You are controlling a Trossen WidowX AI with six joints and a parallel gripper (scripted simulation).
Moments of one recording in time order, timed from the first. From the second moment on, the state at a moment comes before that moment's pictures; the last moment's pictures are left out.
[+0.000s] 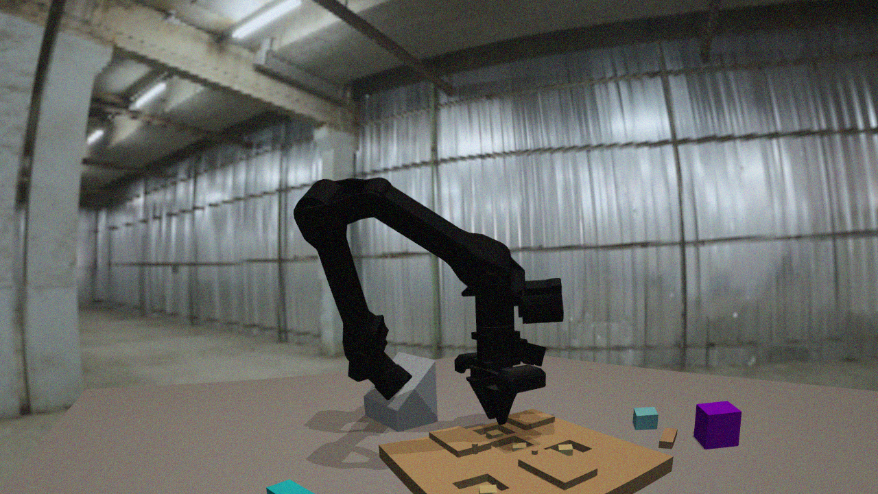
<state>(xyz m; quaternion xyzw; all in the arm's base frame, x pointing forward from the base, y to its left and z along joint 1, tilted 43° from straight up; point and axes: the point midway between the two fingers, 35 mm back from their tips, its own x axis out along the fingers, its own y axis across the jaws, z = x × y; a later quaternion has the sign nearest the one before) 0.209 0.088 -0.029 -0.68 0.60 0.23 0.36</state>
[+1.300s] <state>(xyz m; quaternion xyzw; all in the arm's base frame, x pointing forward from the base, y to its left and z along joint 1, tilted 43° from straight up) 0.212 0.072 -0.046 -0.68 0.60 0.23 0.36</state>
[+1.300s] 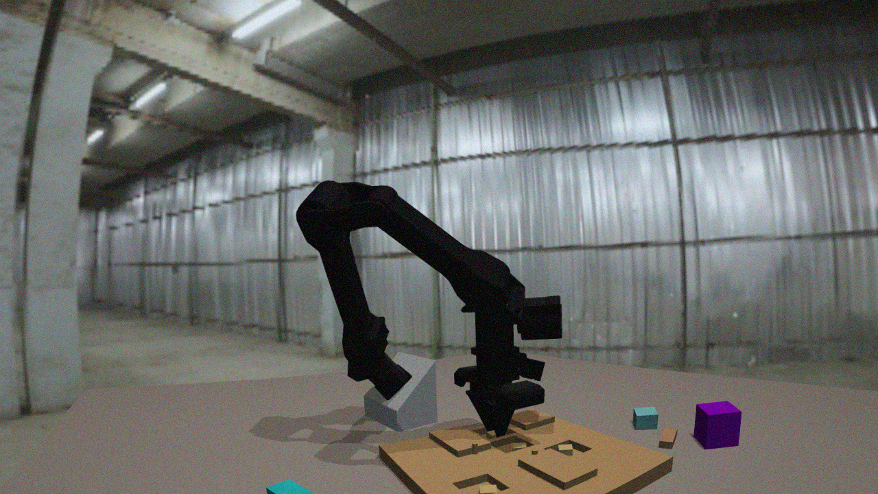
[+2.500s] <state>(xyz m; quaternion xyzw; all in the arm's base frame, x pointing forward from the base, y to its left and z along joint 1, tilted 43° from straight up) 0.207 0.085 -0.031 -0.68 0.60 0.23 0.36</state>
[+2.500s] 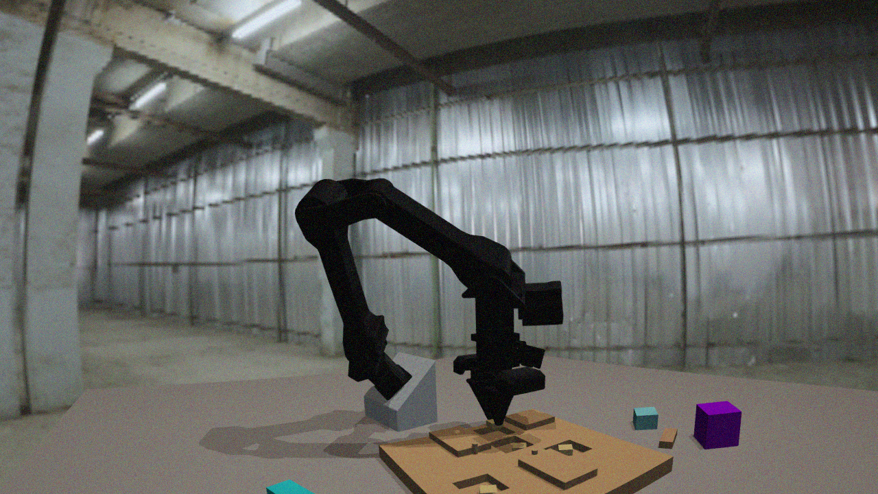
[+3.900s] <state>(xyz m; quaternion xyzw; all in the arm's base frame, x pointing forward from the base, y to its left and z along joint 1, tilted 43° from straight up) 0.198 0.137 0.022 -0.68 0.60 0.23 0.36</state>
